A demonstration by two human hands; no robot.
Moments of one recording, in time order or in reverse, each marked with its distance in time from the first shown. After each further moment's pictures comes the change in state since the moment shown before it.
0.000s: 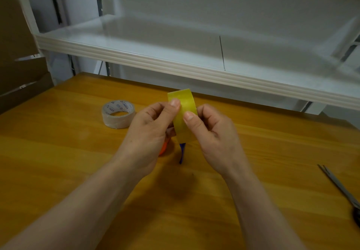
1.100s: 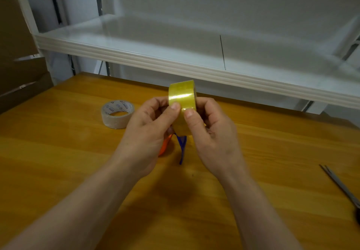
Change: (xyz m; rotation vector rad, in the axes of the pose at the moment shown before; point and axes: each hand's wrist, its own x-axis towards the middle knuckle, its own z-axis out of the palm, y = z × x) left_hand -0.003 0.002 -0.002 0.064 0.029 0.041; right_hand 0.001 -0.002 0.008 -0.034 0.104 -0.041
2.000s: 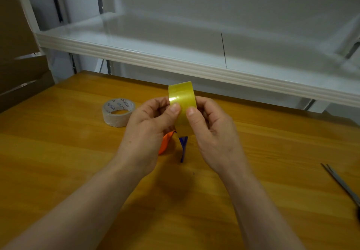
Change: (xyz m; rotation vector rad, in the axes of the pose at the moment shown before) left_hand -0.001 -0.001 0.002 -0.064 0.026 0.021; right_hand 0.000 0.000 -0.001 0.068 -0.040 0.066
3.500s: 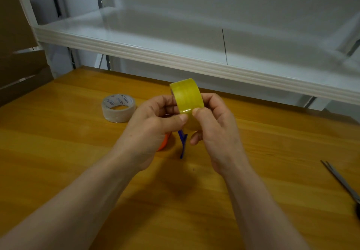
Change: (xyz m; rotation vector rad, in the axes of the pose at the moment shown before) left_hand 0.000 0.003 -0.003 0.148 -0.111 -0.056; right_hand 0.001 -0.002 0.002 0.271 -0.003 0.204
